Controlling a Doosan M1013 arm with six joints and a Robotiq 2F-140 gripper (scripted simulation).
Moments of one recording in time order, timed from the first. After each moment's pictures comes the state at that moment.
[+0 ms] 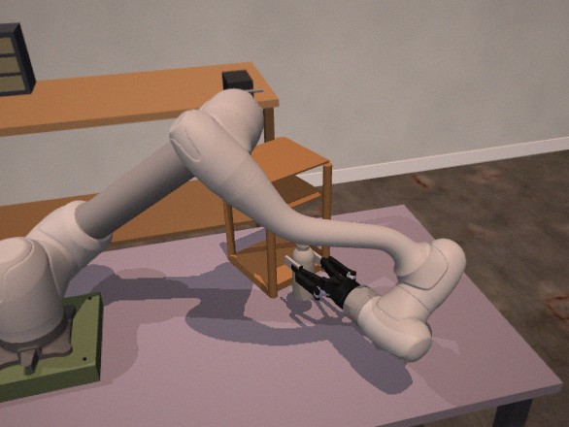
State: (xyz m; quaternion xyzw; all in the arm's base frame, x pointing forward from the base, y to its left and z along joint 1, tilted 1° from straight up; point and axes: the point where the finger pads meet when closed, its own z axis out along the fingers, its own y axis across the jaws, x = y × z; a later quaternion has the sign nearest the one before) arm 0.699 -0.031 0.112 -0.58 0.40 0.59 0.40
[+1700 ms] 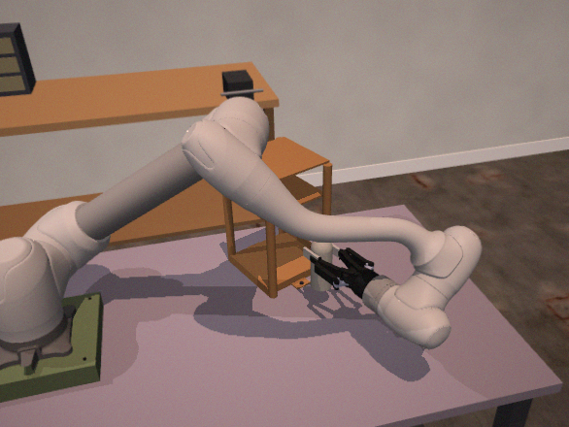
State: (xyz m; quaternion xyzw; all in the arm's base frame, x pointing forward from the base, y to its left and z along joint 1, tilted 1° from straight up) arm 0.758 -0.008 0.112 -0.58 0.40 0.59 0.40
